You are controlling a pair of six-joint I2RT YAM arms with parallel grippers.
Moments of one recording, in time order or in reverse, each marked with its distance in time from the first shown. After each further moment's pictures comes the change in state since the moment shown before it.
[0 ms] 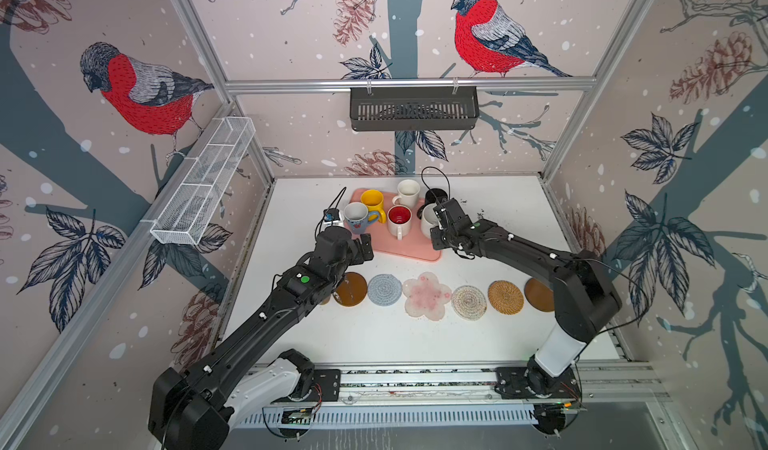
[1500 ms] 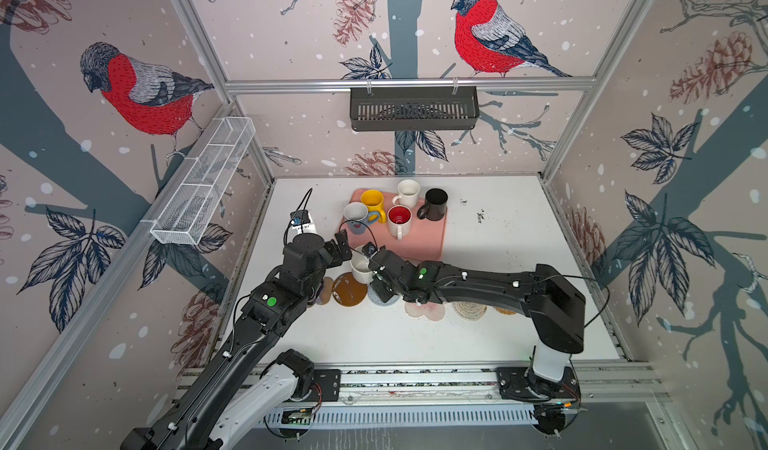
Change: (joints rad) left arm 0.055 -0.236 0.044 -0.161 -0.110 0.025; right arm 0.525 0.137 0.100 0.070 0.023 -0.053
